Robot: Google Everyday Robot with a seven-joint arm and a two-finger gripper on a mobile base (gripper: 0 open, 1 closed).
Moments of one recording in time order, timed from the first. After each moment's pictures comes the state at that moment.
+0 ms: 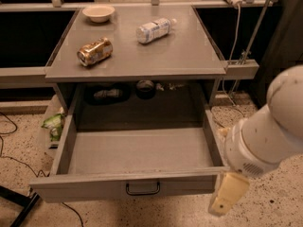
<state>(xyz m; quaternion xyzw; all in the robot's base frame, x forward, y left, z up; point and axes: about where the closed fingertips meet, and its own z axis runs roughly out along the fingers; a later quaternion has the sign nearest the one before) 0.367 -0.149 0.799 -0.59 0.79 0.05 0.15</state>
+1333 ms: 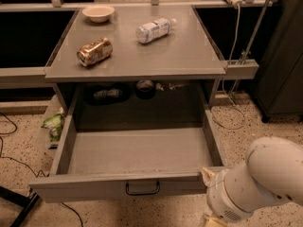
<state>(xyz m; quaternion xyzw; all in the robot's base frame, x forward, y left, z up) 0.310 -0.120 0.683 -0.59 0.78 0.15 0.14</state>
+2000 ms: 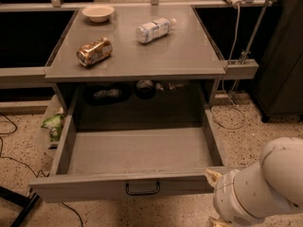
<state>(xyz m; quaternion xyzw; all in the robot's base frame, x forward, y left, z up) 0.302 -0.125 0.712 -0.59 0.78 0.13 0.16</state>
